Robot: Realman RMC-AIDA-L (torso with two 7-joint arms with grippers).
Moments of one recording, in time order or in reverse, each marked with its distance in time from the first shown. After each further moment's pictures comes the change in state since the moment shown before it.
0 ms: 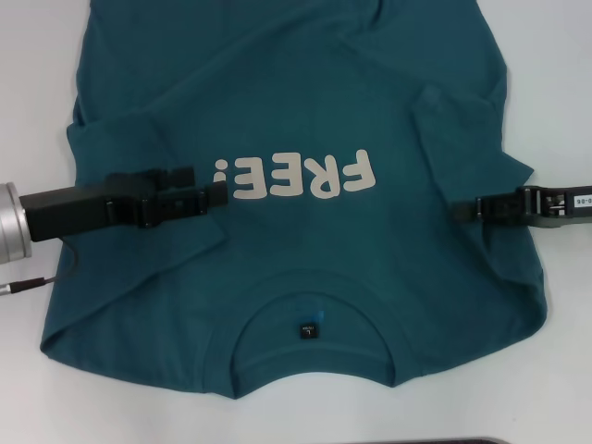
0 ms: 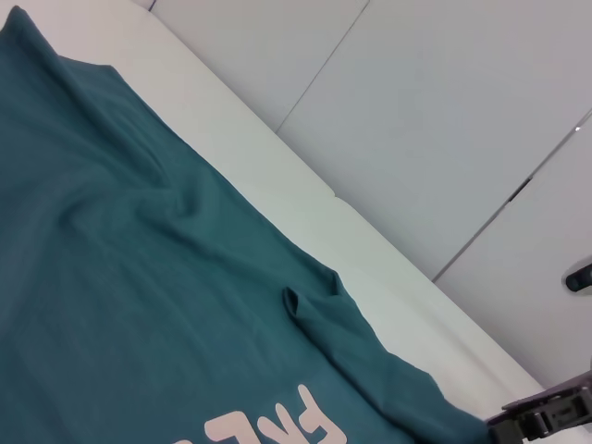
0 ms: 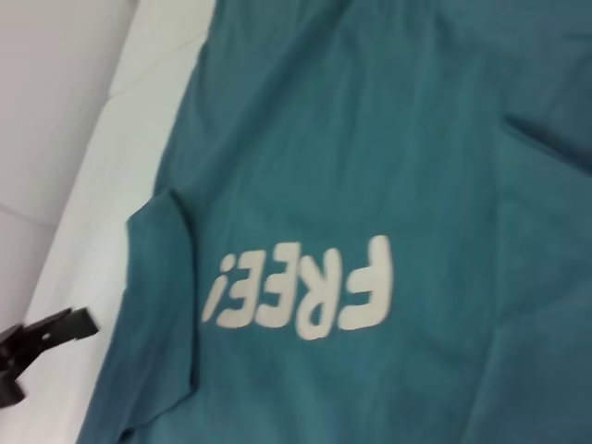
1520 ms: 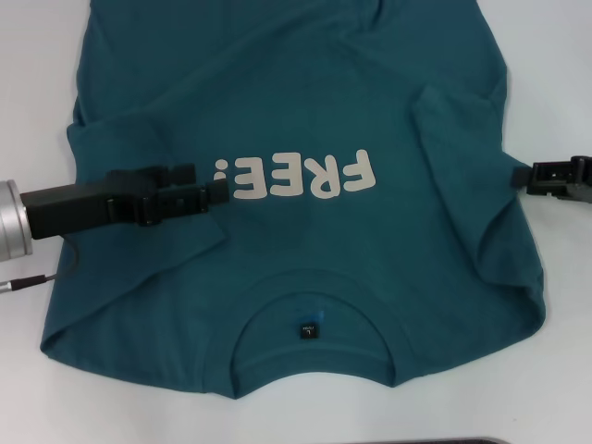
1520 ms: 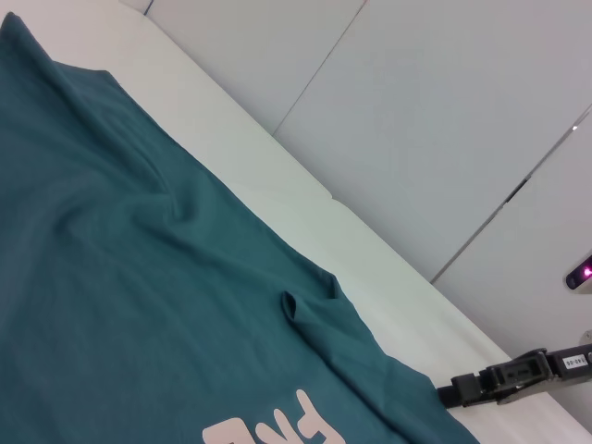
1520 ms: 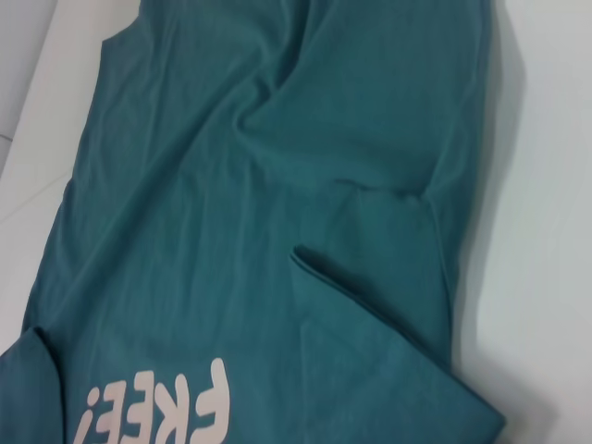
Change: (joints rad) left arm -0.004 0.000 0.000 0.000 -0.003 0.000 0.007; right arm -0.033 -0.029 0.114 0.002 -0.031 -0.137 0.041
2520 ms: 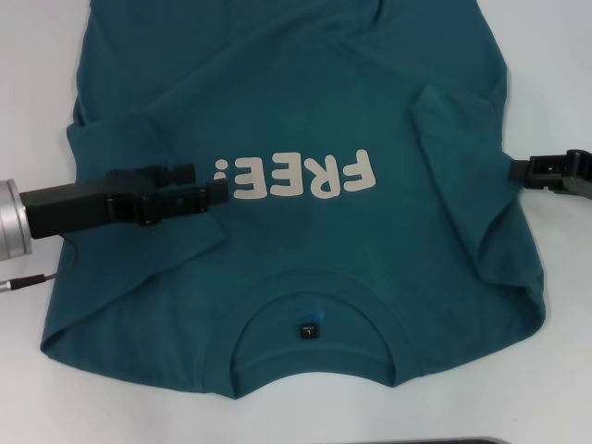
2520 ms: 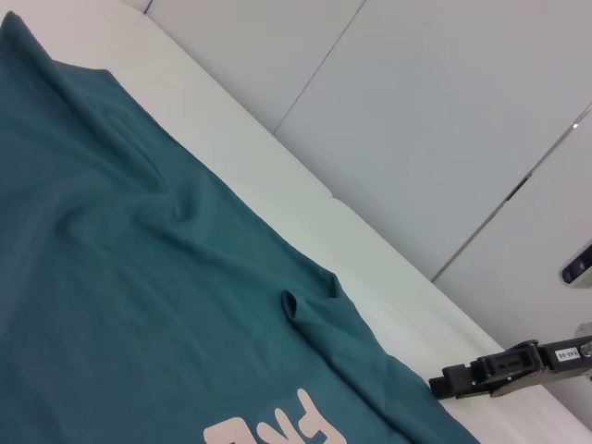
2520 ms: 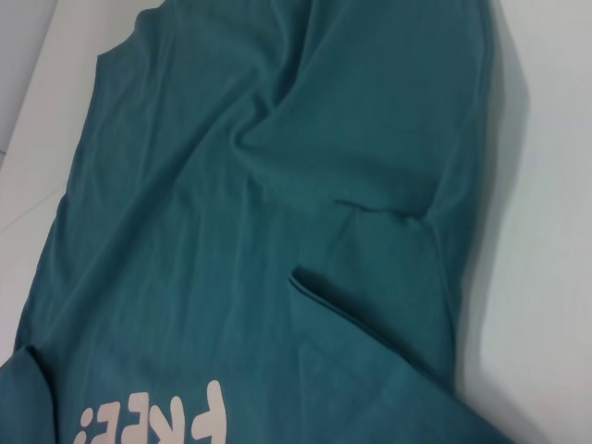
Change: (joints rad) left arm -0.002 0.002 0.000 0.000 0.002 0.000 0.000; right arm 0.009 0.010 0.001 0.004 0.001 -0.026 0.010
